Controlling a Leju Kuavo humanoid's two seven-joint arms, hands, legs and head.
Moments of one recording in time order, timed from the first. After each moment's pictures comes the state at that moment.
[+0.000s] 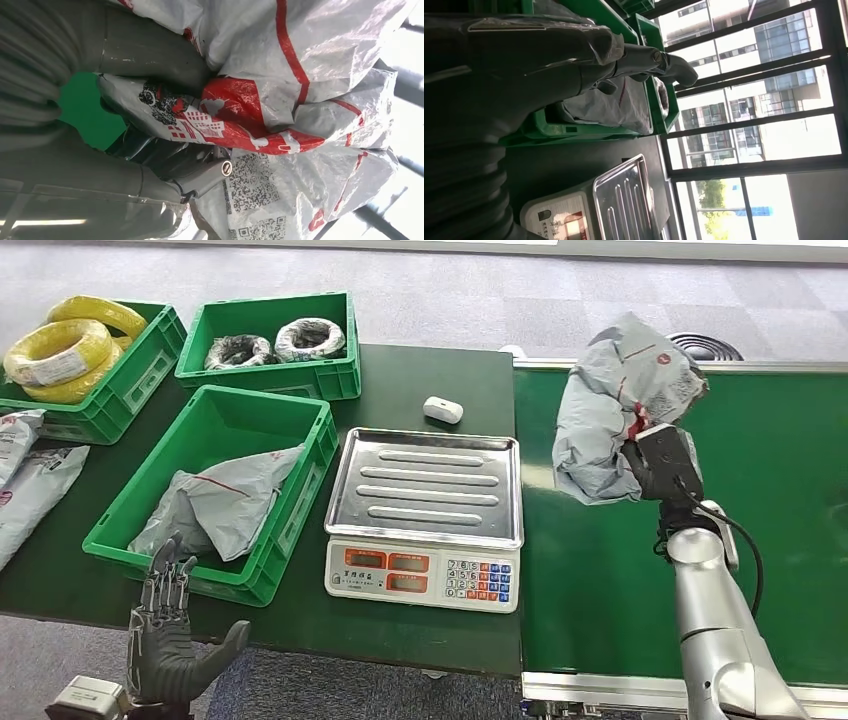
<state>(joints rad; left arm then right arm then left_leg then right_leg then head) 0.29 -0.08 -0.11 -1.79 0.00 0.17 -0.64 -0.68 -0.17 -0.02 -0.81 0.49 -0.08 -0.37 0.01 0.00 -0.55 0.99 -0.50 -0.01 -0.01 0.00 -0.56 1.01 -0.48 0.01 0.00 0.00</state>
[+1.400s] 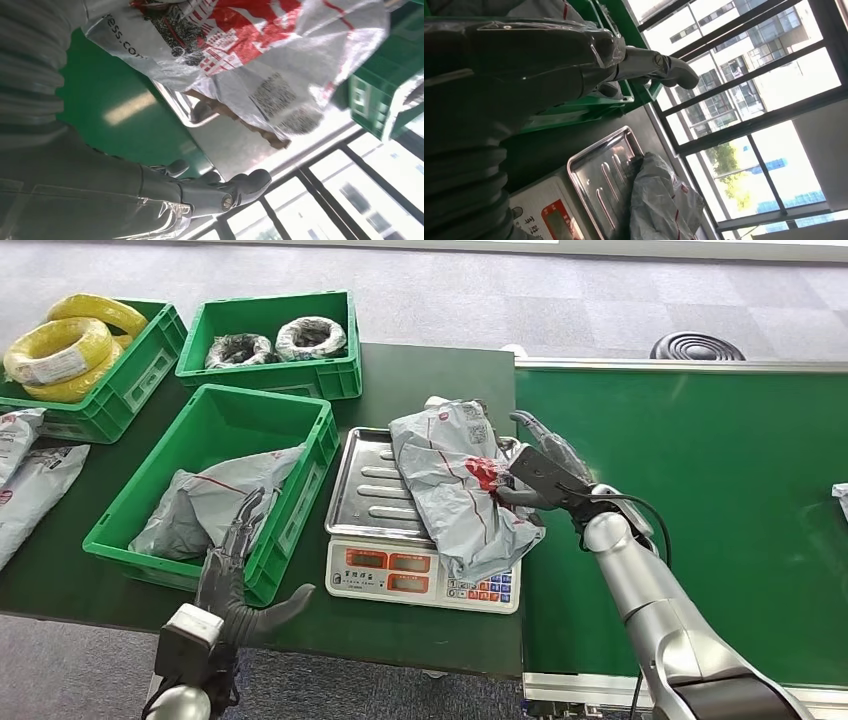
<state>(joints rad) 0.03 -0.07 -0.21 -1.66 -0.25 0.14 -0.51 -0.76 -0.06 0.27 -0.66 0.56 0.00 -0.47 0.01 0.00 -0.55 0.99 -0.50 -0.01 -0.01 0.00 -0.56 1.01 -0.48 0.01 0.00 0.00</state>
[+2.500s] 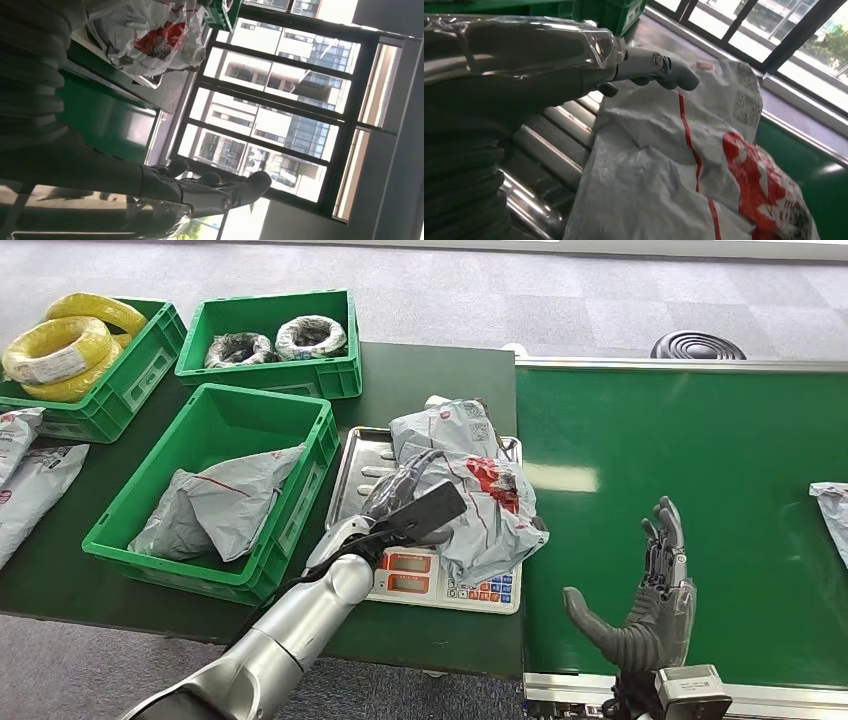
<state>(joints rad) -0.67 -0.32 -0.46 -0.71 -0.62 0.17 -0.12 0.12 -0.01 0.12 -1.74 0.18 -0.28 -0.67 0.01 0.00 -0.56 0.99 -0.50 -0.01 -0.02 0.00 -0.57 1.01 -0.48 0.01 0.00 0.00</state>
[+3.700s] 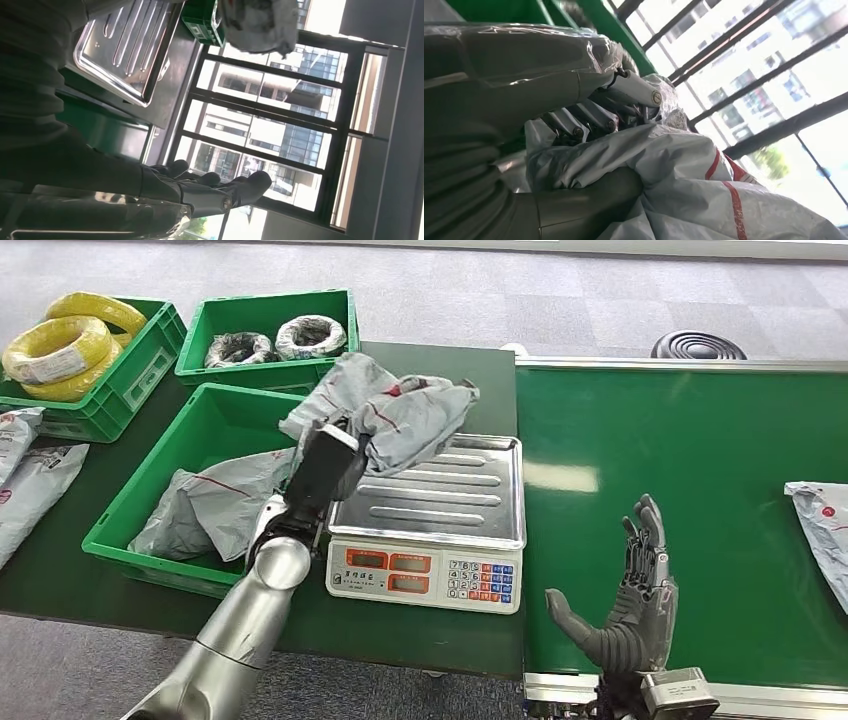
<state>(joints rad) -0.56 -0.19 -0.35 -1.15 -0.38 0.31 -0.19 0.12 0.01 0.18 -1.75 0.18 -0.28 -0.67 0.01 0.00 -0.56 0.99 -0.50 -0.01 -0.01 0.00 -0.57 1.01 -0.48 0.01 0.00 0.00</state>
